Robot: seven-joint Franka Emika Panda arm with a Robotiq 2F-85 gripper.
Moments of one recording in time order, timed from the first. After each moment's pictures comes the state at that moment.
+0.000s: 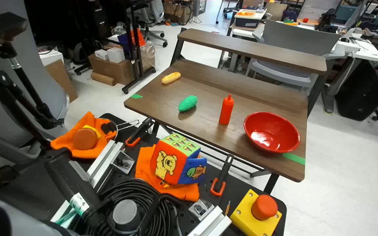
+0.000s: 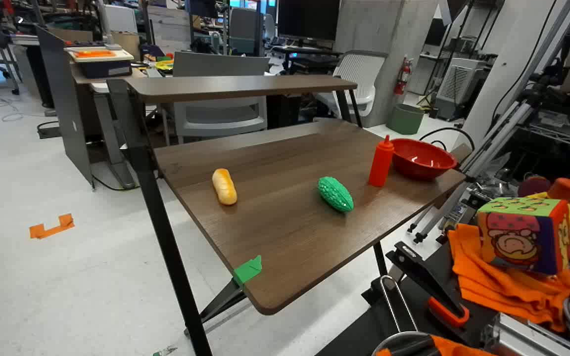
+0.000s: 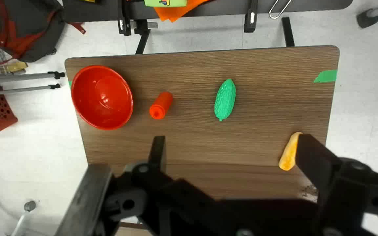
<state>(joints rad) 0.03 -0.35 0.30 -2.24 -0.12 1.87 0.33</state>
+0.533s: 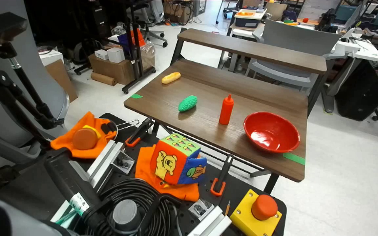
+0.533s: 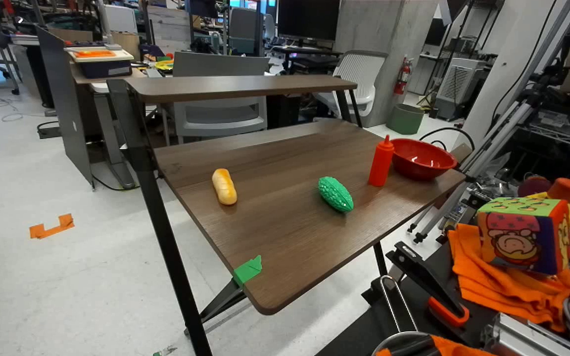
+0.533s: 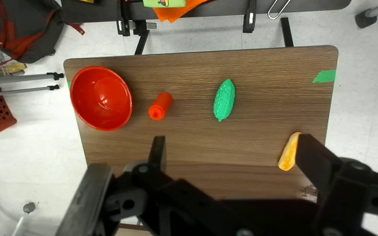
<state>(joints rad) 0.04 -0.35 0.29 -2.24 -0.12 1.87 0.34</state>
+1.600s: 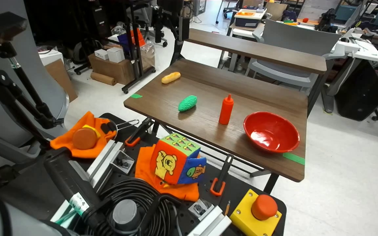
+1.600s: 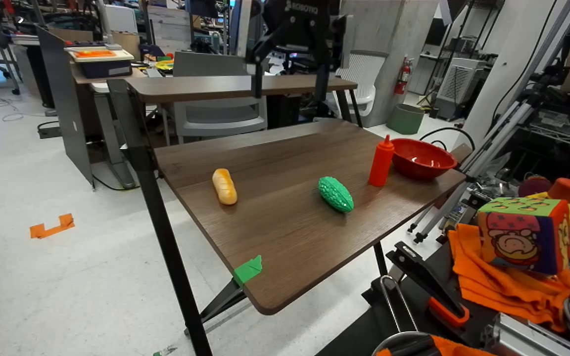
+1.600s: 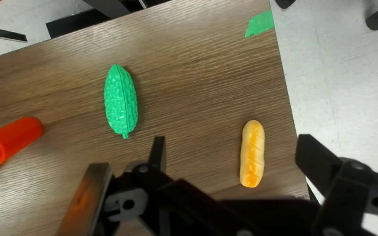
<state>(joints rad) 0.15 0.34 0.20 -1.98 0.00 2.22 0.55</state>
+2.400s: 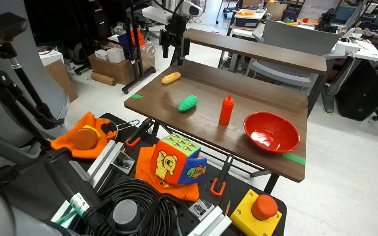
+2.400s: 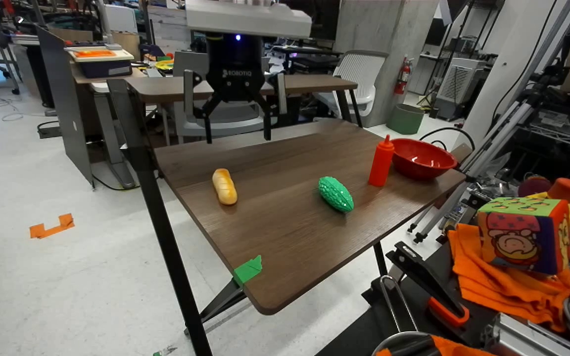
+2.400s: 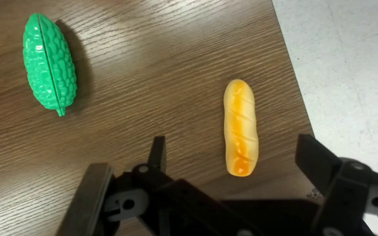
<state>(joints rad) 0.30 0.74 0.07 -1.54 -0.01 2.12 0.65</state>
